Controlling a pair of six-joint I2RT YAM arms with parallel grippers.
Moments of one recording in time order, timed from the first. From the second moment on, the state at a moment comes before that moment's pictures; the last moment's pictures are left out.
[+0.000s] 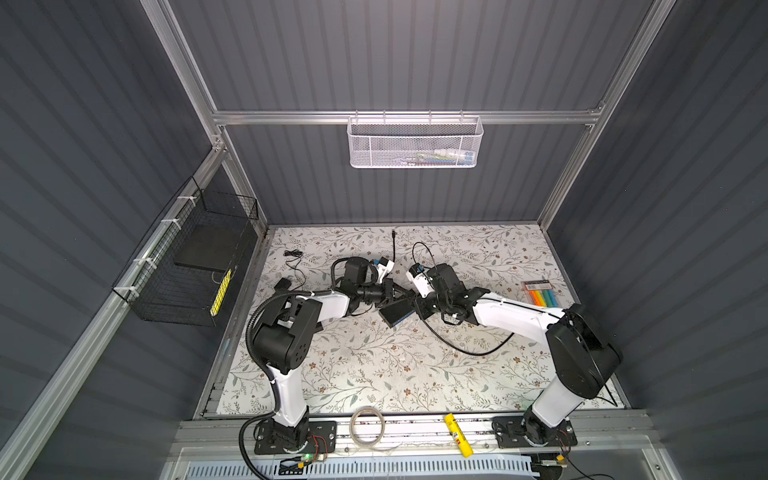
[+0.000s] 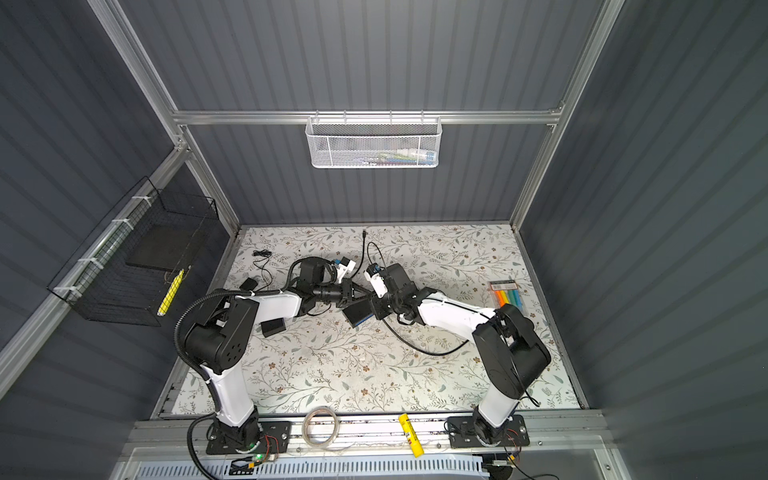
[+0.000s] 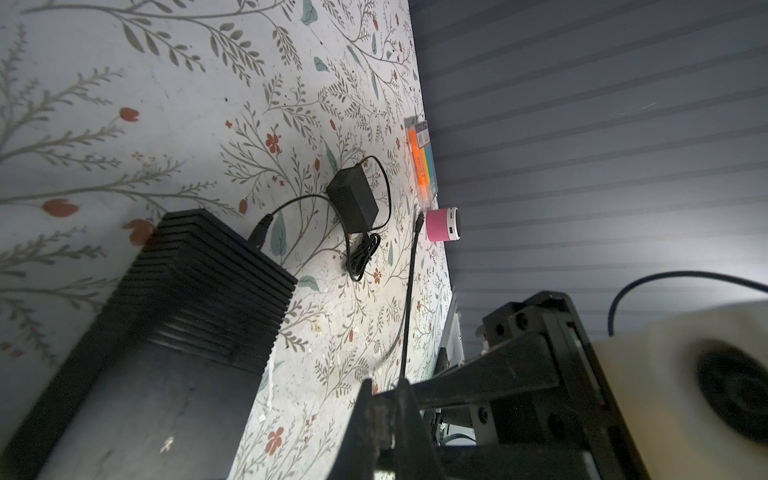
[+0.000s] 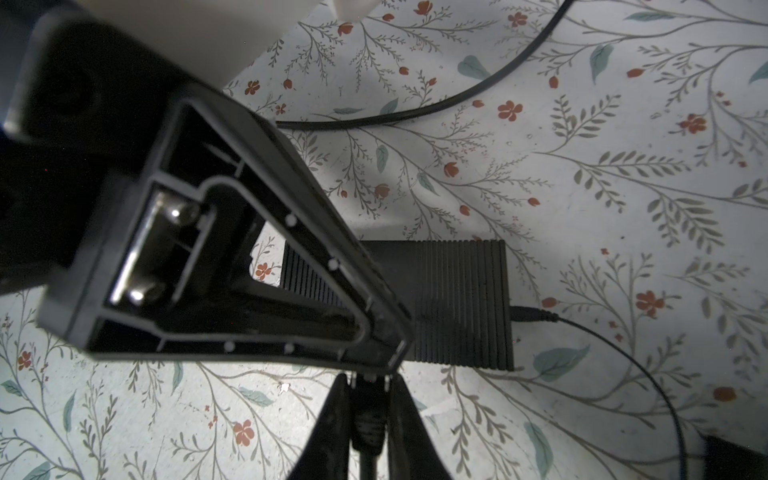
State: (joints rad) left arm -0.45 1.89 0.99 0.34 0.96 -0.79; right arm 0.68 1.68 1.03 -0.14 -0.17 0.12
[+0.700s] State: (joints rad) left arm -0.28 1.77 1.01 0.16 0.89 -0.66; right arm 0.68 1.68 1.01 -0.26 -0.16 0.07
